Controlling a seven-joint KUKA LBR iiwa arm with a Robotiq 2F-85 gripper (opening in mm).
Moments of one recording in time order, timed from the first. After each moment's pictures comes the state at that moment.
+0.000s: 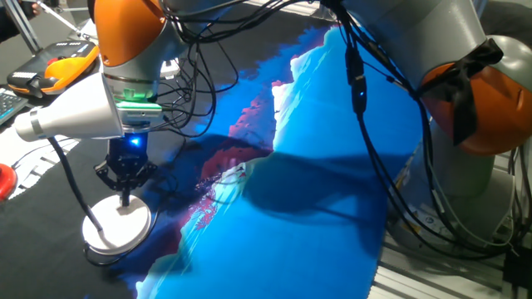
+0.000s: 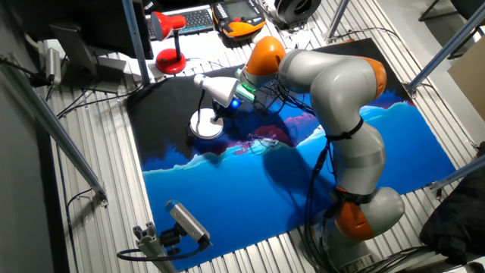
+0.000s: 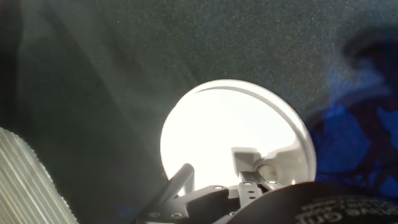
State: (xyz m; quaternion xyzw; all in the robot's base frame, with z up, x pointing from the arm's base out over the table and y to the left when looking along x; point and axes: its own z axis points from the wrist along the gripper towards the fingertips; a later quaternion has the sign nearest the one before) arm 0.597 0.286 0.065 -0.23 -0.93 -0.27 0.09
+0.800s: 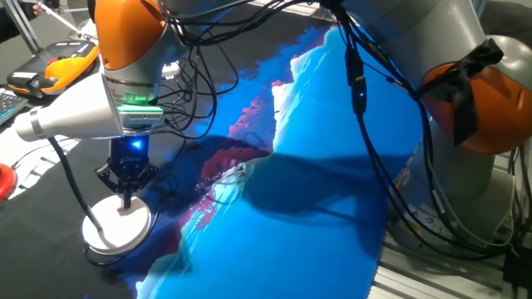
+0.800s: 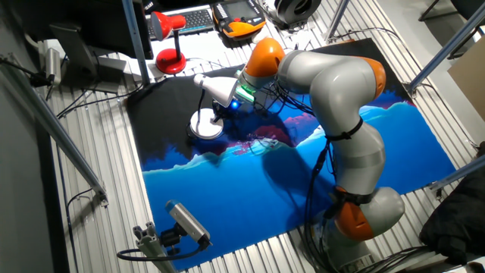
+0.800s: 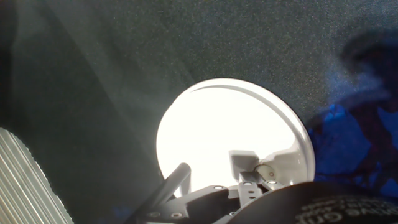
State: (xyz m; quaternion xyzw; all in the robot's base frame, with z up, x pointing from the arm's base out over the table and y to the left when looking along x) arm 0.593 0.288 0.061 -0.23 -0.93 -0.27 0.09
